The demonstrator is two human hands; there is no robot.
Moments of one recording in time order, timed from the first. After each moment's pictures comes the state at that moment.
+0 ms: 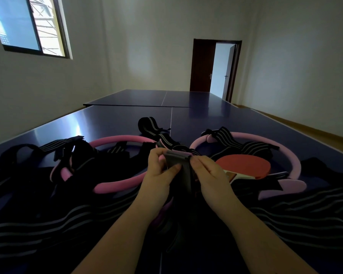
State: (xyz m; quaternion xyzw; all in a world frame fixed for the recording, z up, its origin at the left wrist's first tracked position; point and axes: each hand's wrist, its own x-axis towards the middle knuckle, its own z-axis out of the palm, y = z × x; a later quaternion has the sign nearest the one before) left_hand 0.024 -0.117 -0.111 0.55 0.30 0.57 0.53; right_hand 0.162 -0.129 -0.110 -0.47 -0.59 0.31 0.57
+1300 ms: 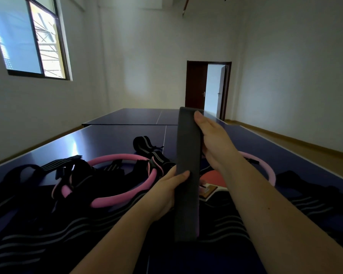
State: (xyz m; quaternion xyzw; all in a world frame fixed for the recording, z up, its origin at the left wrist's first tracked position) left_hand 0.056 -0.136 -0.074 0.54 0.26 0.41 0.69; right_hand 0.196 -0.128 0.023 -0.39 -0.51 0.42 0.64
